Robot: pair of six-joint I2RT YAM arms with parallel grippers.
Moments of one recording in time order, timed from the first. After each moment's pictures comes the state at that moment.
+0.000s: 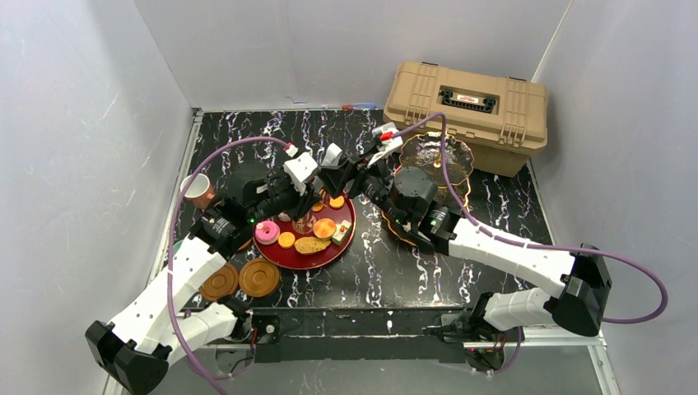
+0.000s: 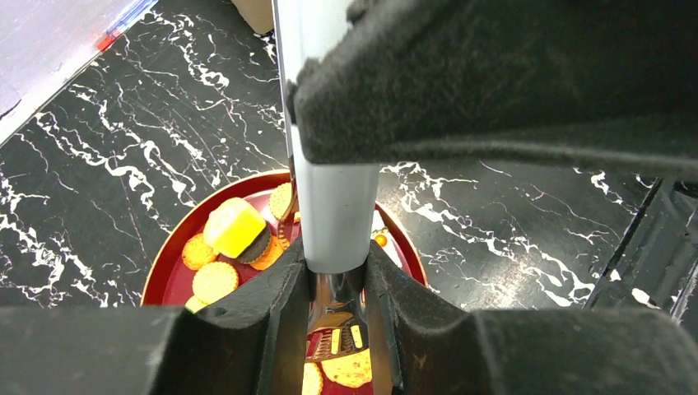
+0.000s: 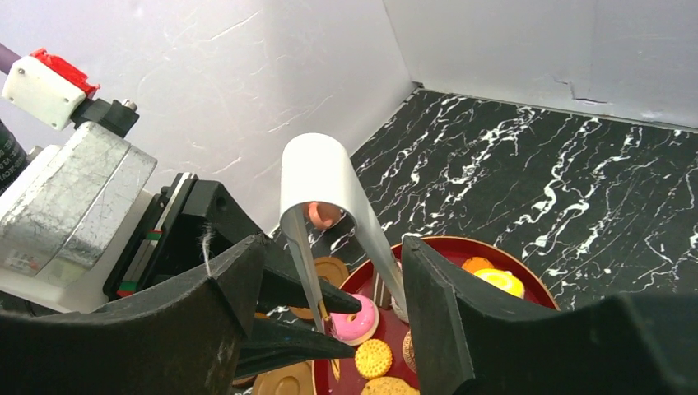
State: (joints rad) left arm -0.58 0.94 0.97 -0.41 0.29 0.21; right arm 1.06 1.28 1.05 0.35 0.23 0.40
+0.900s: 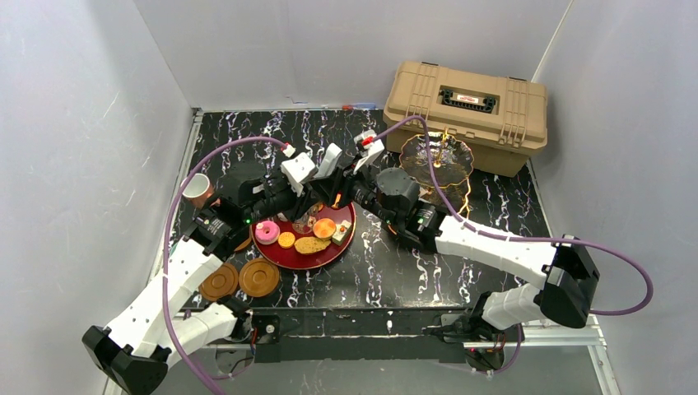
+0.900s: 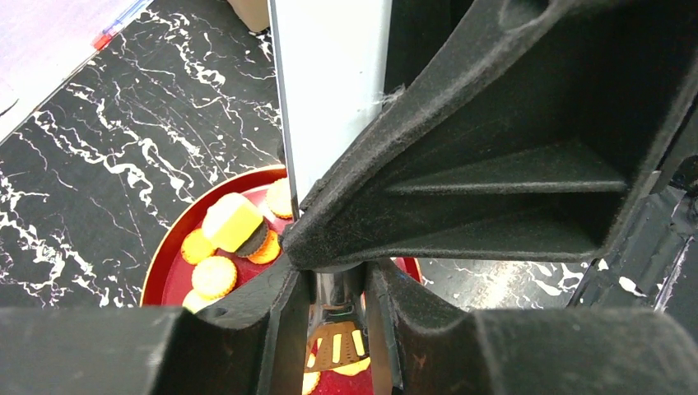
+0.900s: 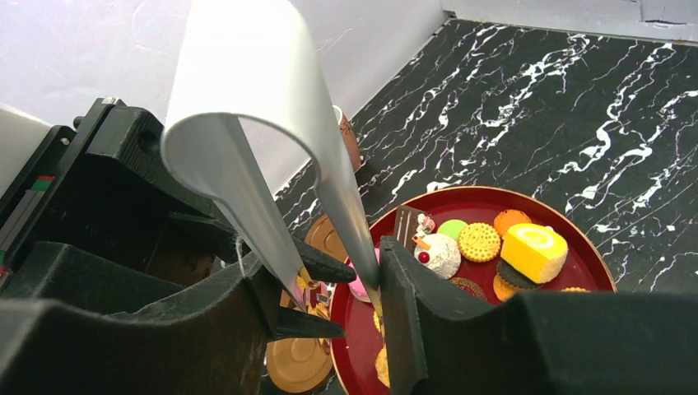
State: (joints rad) left arm -0.58 0.93 1.00 -0.47 0.30 0.22; right arm 1.06 1.36 1.05 0.32 0.13 0.48
